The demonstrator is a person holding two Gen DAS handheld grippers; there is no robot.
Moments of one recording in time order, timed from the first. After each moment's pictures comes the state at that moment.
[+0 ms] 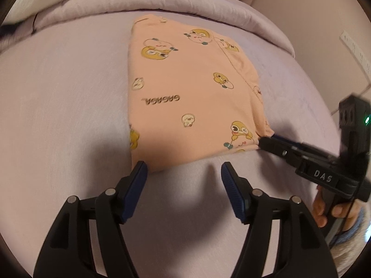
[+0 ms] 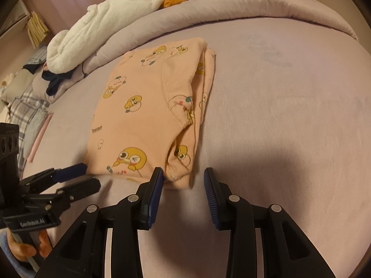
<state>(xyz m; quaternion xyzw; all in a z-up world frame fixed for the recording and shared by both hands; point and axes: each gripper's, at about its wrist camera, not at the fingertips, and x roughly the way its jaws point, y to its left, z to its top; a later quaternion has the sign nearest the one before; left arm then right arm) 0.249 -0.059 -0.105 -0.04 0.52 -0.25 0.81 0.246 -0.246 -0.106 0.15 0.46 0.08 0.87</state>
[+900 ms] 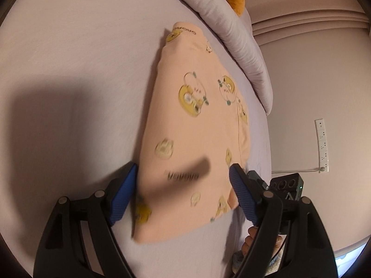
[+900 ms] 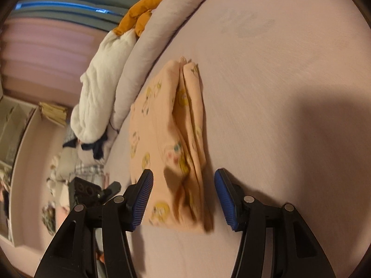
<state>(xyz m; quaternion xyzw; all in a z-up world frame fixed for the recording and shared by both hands) 0.352 -0.023 -0.126 -0.31 0.56 -0.28 0.71 0.270 -0.303 -0.137 0.45 0.41 0.15 0.78</state>
